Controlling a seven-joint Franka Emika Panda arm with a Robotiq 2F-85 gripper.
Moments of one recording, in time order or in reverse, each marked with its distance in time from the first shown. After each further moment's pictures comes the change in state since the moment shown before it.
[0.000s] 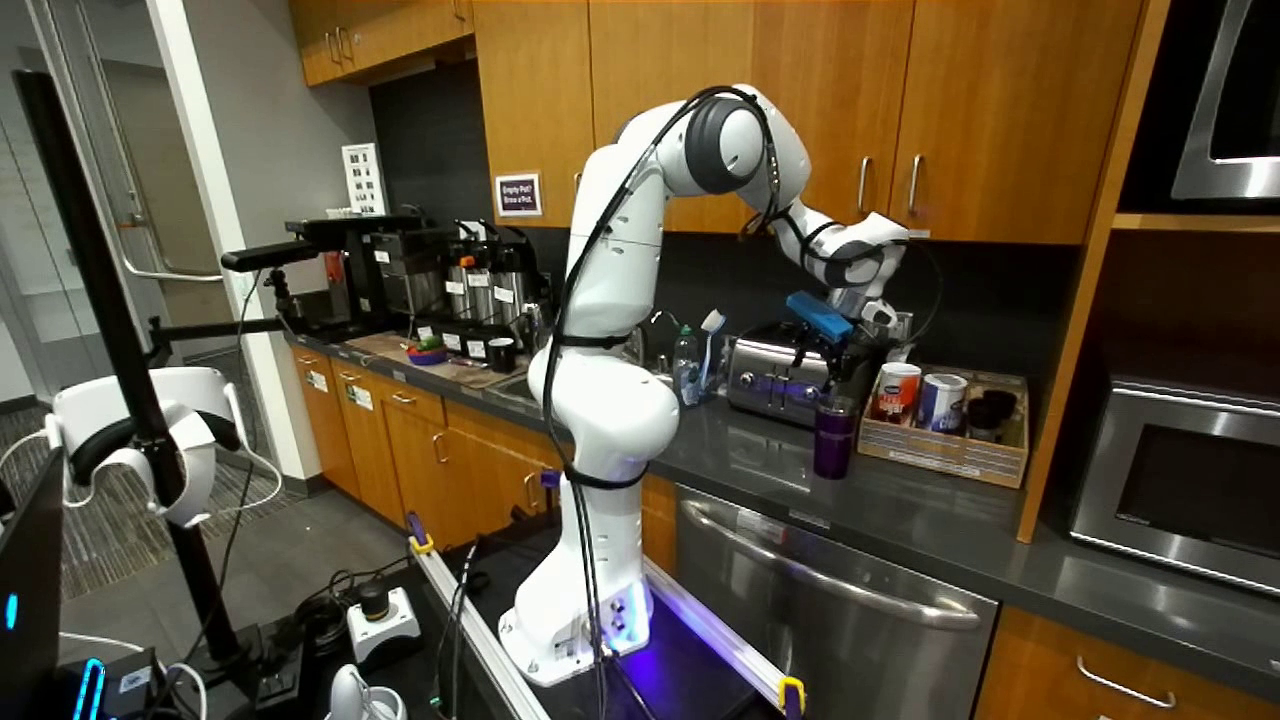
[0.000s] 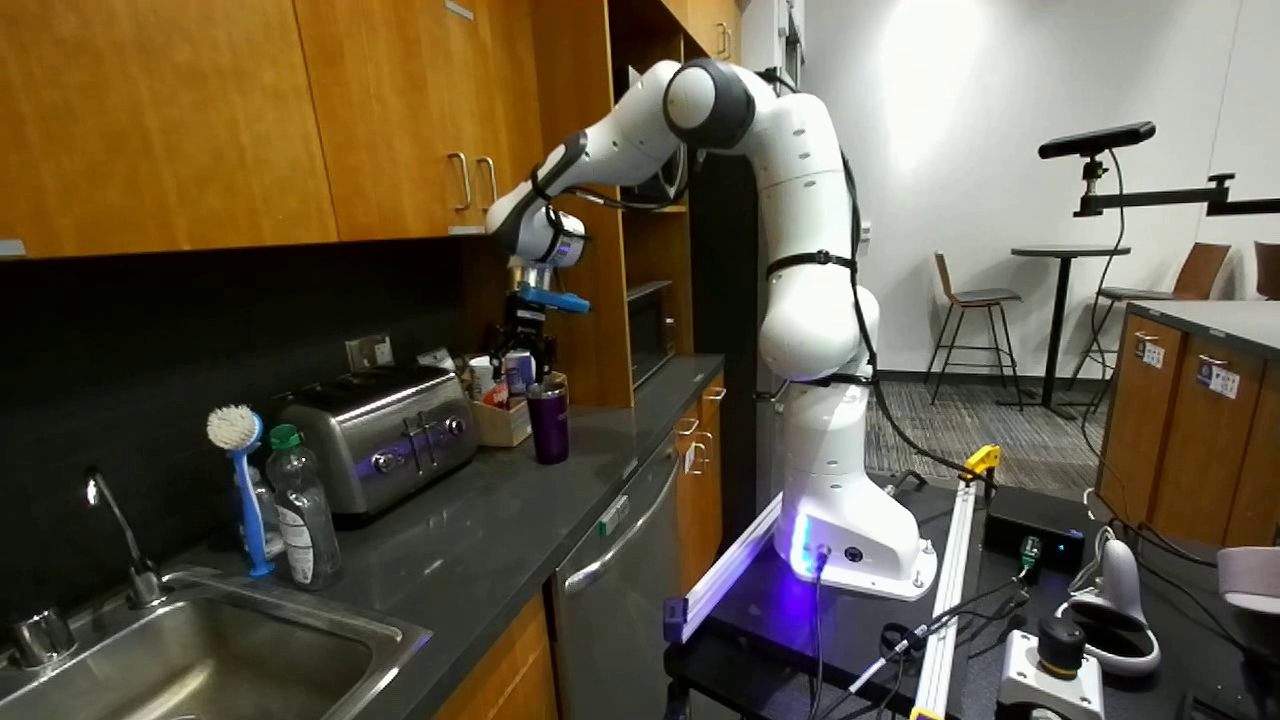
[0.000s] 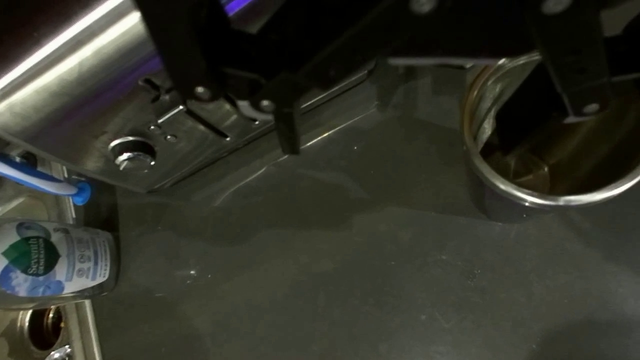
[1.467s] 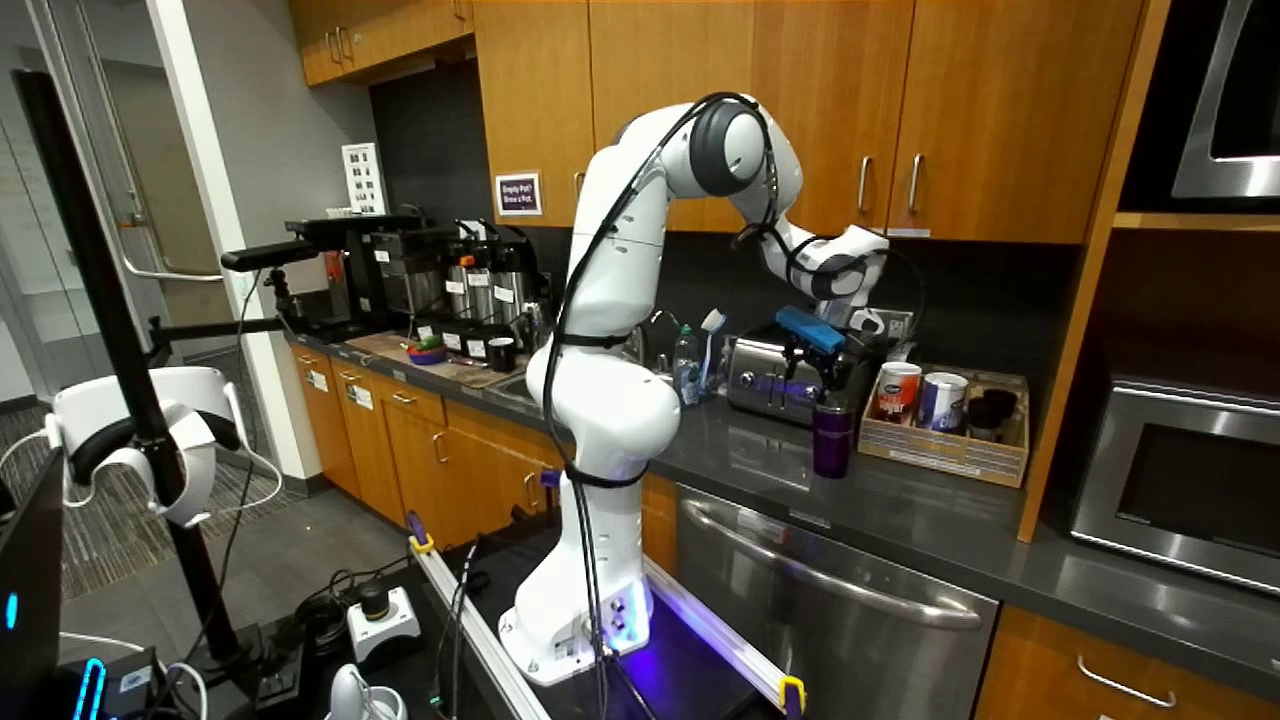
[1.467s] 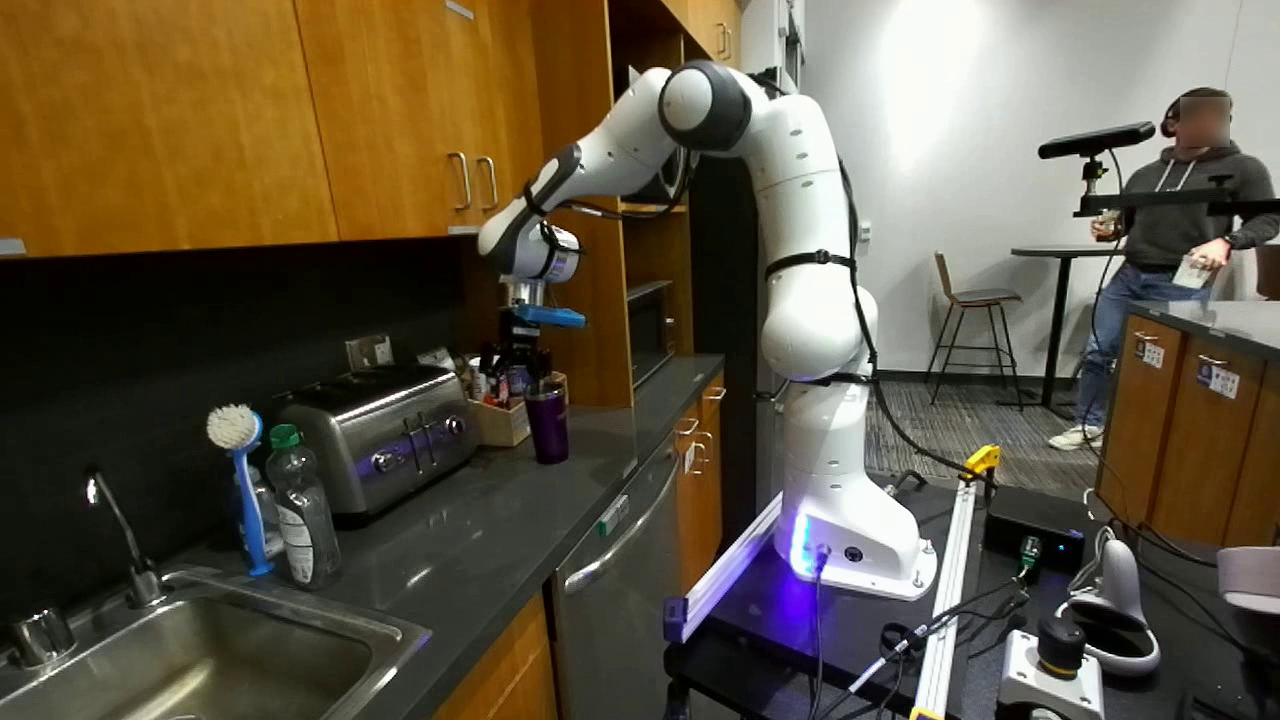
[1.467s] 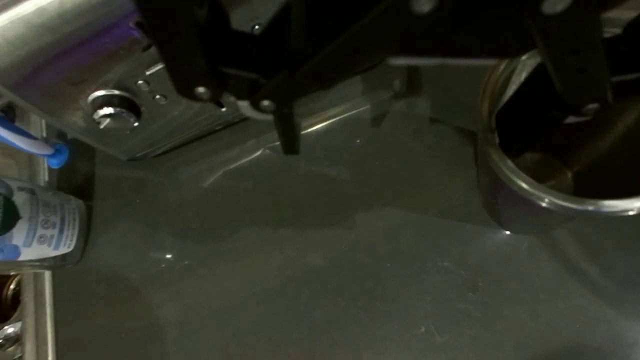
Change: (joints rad) arm 0.028 0.027 0.024 -0.042 -0.047 0.100 -0.047
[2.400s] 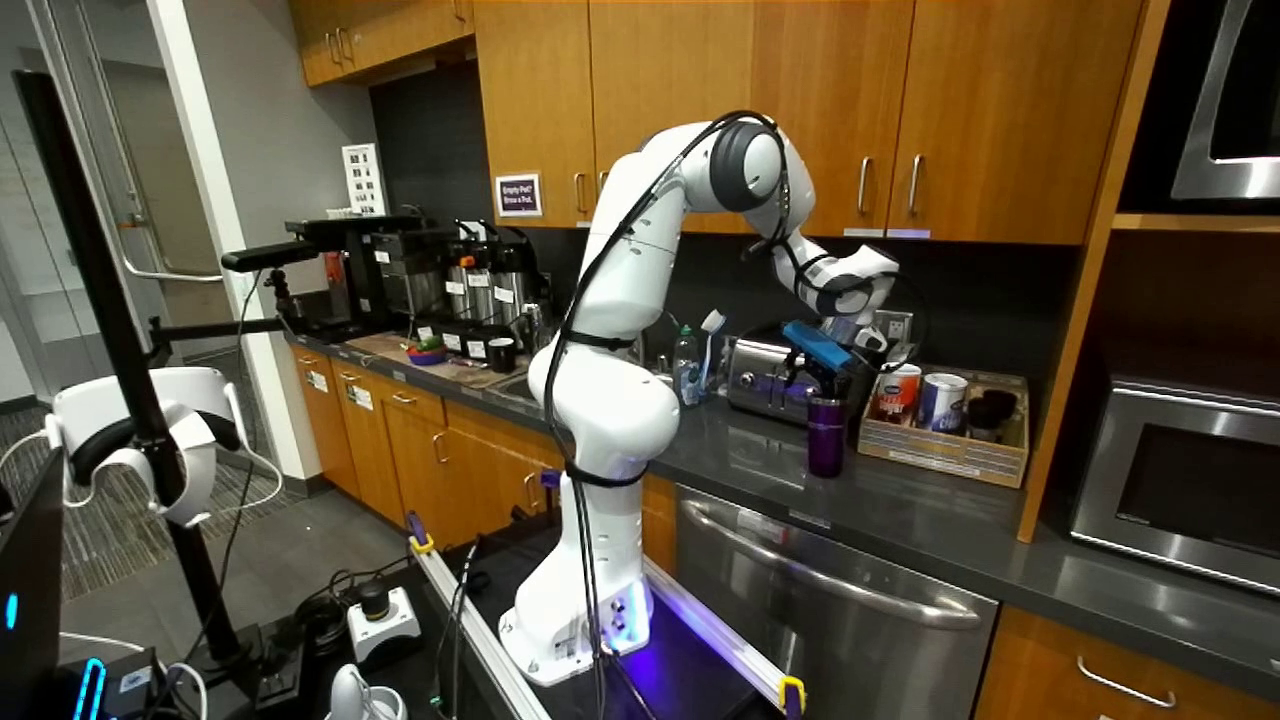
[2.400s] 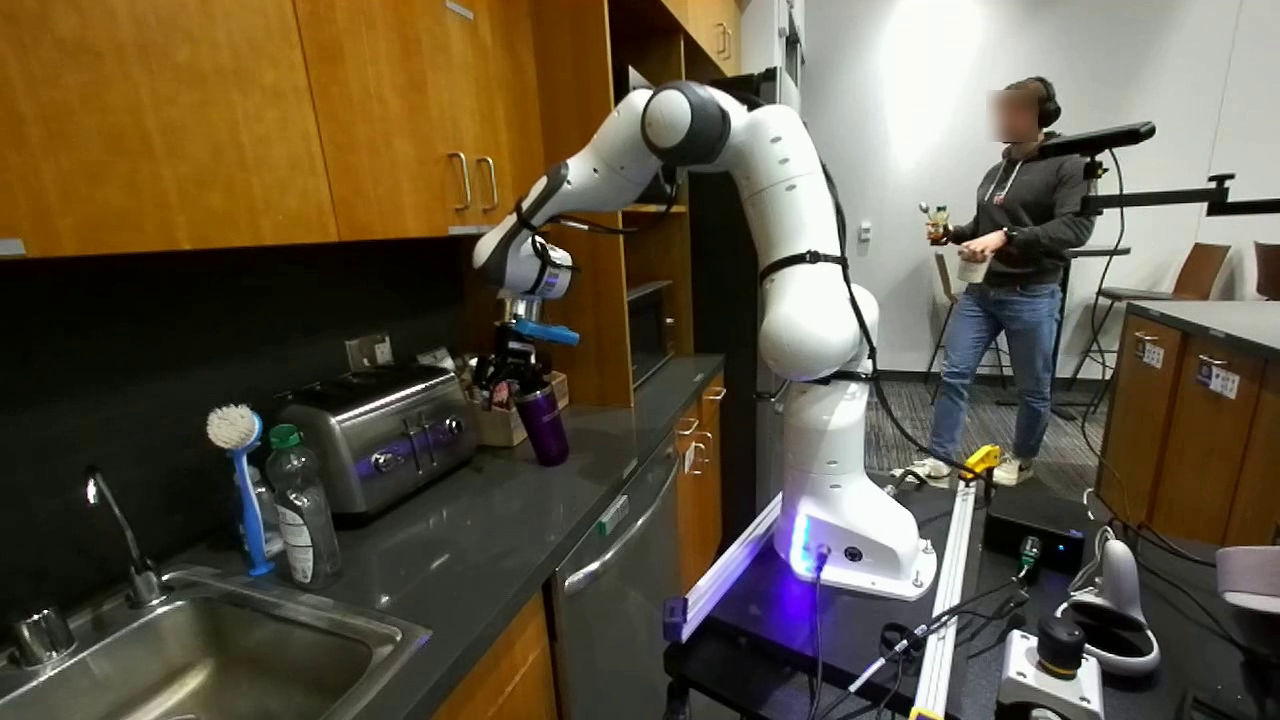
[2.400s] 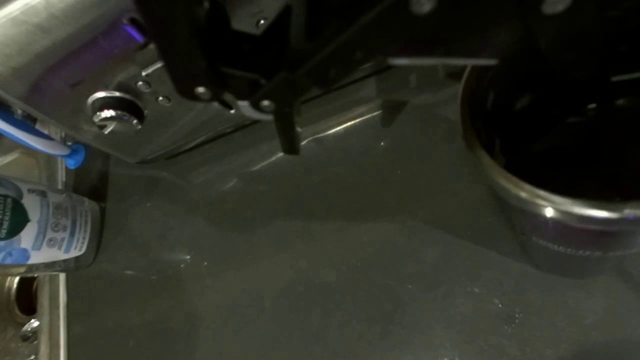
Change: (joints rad) arm -0.024 0.101 0.017 0.064 0.080 0.010 -0.111
